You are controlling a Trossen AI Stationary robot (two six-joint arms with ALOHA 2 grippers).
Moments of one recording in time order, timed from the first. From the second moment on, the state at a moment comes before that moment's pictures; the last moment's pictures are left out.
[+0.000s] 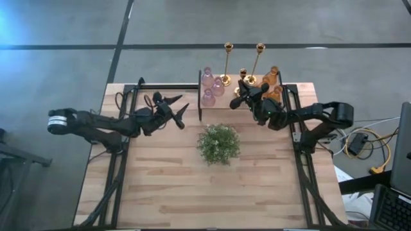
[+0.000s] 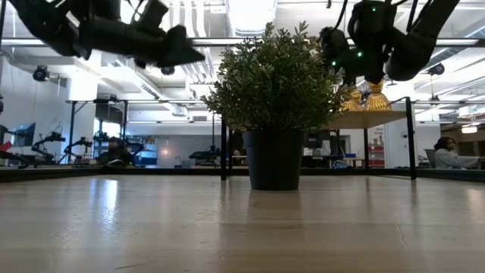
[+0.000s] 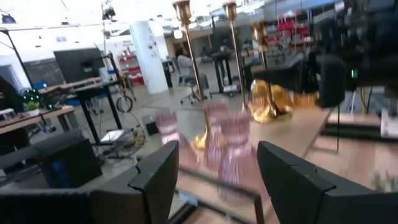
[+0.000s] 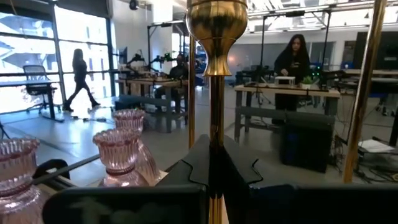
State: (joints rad) left arm 0.14 1.14 0.46 0.83 -0.57 0.24; right arm -0.33 1.51 0.54 1.19 0.71 -0.11
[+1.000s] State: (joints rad) left arm 0.13 1.15 0.11 0.78 -0.57 0.24; right arm -0.36 1.66 0.54 1.34 0.71 -0.16
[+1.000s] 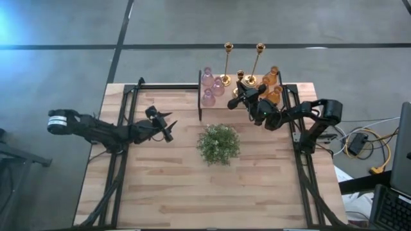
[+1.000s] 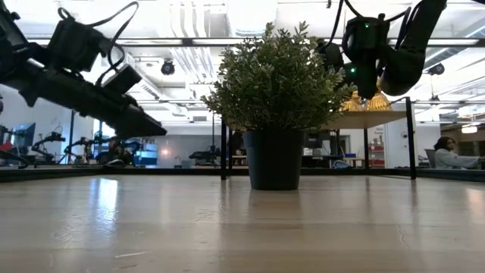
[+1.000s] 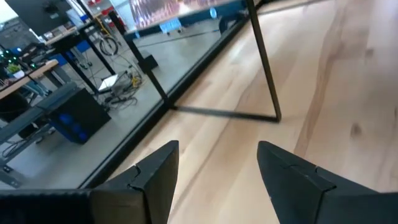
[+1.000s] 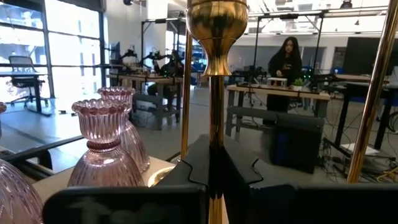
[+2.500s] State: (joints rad) left arm 0.13 1.15 0.08 0.76 -0.57 0.24; right arm -0.35 1.66 0.53 1.31 0.71 -0.17
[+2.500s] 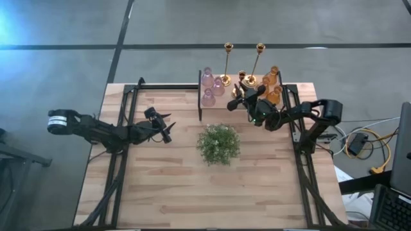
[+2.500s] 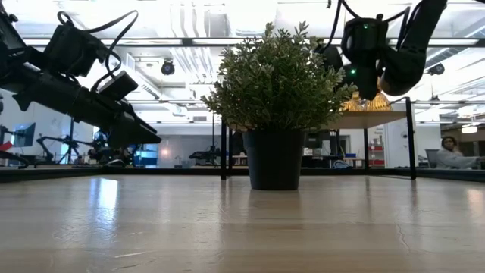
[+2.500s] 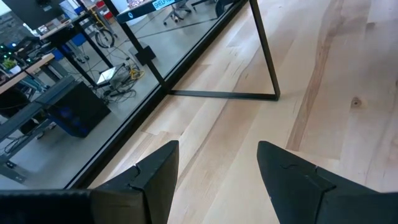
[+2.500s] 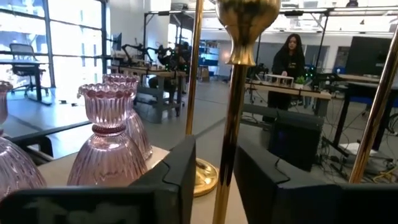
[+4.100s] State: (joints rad) left arm 0.13 1.15 0.08 0.76 -0.57 0.24; right arm 0.29 0.77 0.43 0.09 0.31 0.23
